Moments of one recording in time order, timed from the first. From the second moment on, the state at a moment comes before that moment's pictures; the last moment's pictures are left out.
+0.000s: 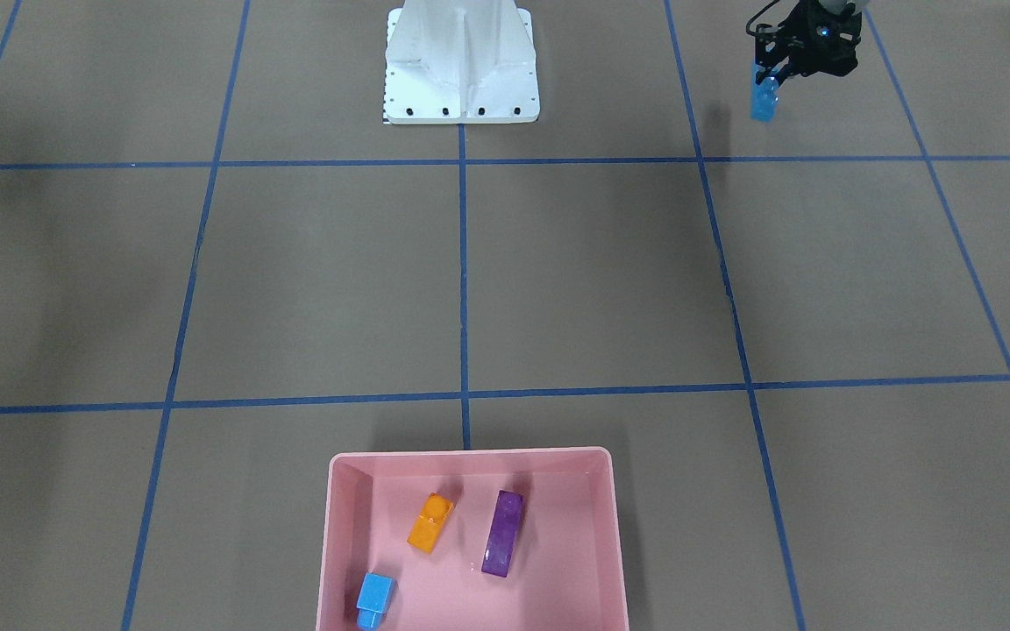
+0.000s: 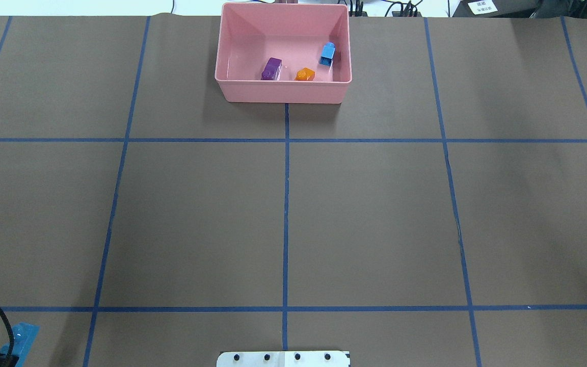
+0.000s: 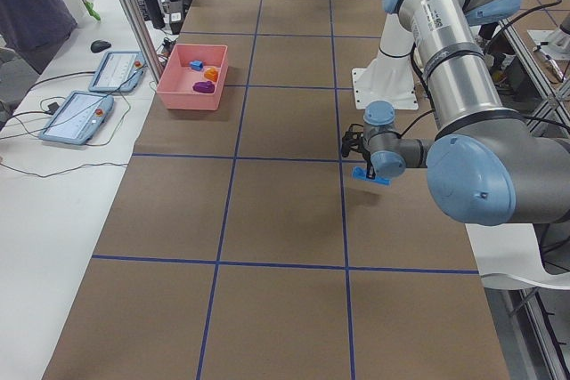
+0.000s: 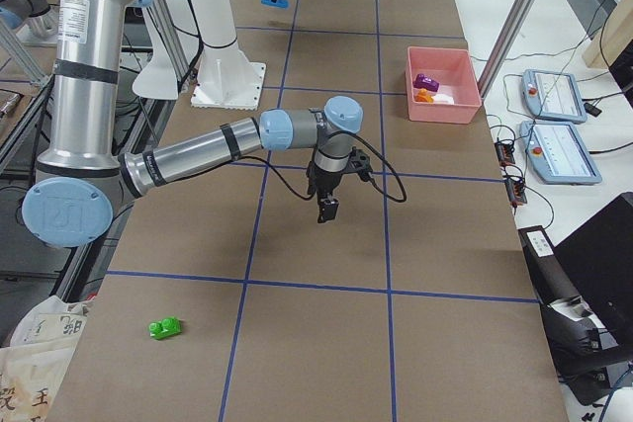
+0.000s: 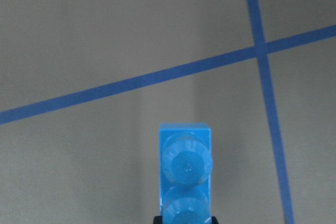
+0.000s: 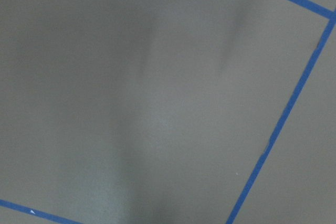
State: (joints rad) left arm -0.22 -0.95 -2.20 -2.42 -1.89 -1.22; right arm 1.25 -1.73 2.05 -1.86 2.22 -0.11
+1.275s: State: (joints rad) left arm -0.45 -1.57 -2.19 -1.81 -1.97 -1.21; right arm 1.35 -2.28 1.90 -1.04 2.29 -0.02
